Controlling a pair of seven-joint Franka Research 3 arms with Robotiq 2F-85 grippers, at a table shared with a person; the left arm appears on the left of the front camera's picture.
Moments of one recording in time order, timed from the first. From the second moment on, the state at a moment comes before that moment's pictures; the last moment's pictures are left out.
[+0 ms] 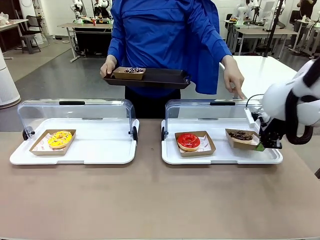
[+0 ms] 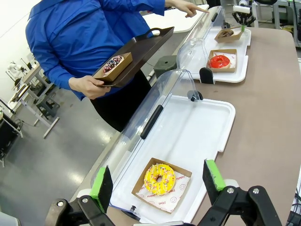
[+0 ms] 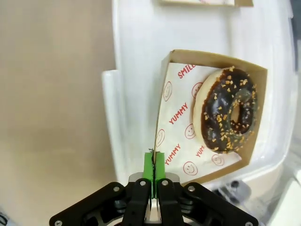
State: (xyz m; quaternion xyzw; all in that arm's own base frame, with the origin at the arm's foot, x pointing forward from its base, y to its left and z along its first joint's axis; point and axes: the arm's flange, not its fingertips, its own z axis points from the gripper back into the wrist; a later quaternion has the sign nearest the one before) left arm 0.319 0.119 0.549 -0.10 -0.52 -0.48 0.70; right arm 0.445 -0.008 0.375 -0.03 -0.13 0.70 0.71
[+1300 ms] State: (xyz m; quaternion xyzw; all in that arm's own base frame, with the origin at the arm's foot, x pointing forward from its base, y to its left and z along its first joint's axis) left arm 0.319 0.120 0.549 -0.10 -0.52 -0.48 0.70; right arm 0.243 0.023 0.575 -0.06 -0.22 0.76 0.61
